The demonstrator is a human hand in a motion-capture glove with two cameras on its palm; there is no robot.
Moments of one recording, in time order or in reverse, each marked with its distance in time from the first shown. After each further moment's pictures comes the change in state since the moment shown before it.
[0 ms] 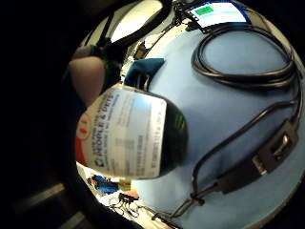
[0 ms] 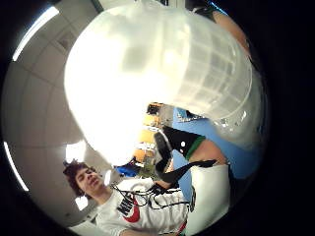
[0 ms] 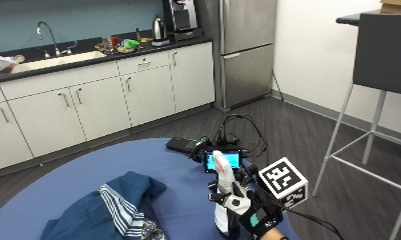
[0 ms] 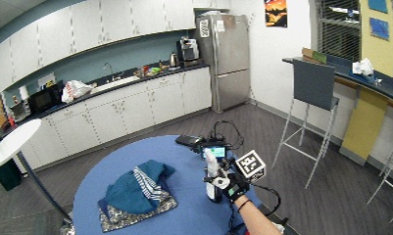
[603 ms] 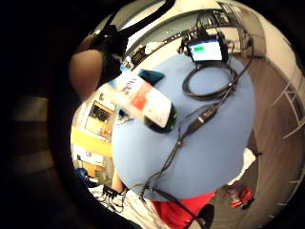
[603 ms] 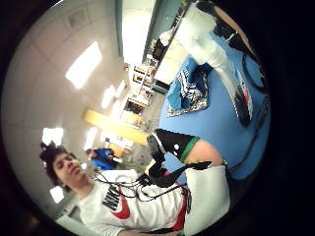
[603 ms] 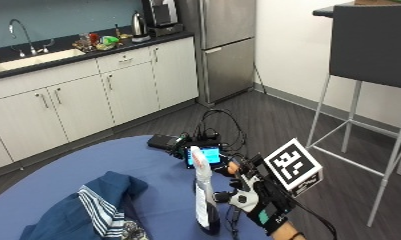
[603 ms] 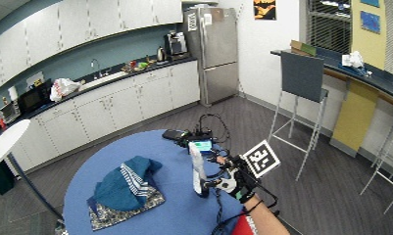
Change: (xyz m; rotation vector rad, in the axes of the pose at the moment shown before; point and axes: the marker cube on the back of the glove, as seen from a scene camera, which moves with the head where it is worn) arm -0.066 0.022 -0.018 0.000 0.221 -0.176
